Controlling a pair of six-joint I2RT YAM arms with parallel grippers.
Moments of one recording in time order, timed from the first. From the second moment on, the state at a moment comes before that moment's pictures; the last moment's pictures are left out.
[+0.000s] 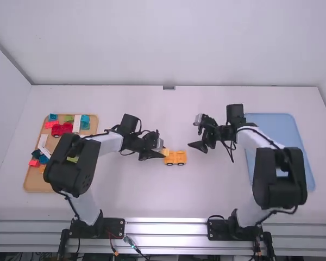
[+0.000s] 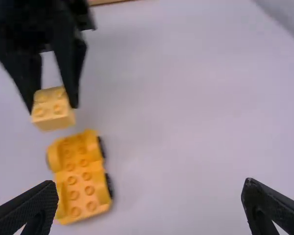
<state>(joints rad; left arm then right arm) -0.26 1.83 0.88 -0.17 0.98 1.12 0.06 1.78 0.95 -0.38 -1.00 -1.13</state>
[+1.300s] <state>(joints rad) -0.28 1.84 0.68 0.29 0.96 0.73 0.19 2.09 0.70 0.34 -1.07 -0.97</state>
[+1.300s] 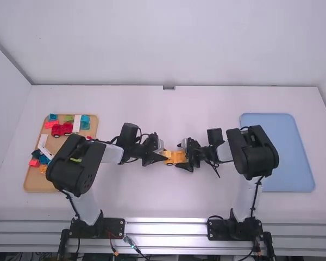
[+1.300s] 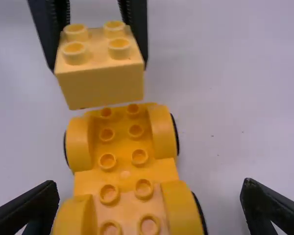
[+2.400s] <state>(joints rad) -0.34 1.93 0.74 0.29 0.91 0.72 0.19 2.09 0.79 0.07 -1.06 -1.15</state>
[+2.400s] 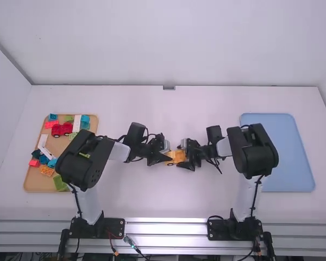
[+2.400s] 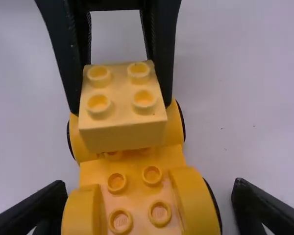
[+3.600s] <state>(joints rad) -0.28 1.93 0.79 0.29 0.88 0.68 0.27 2.08 0.59 0.66 -0.91 -0.63</state>
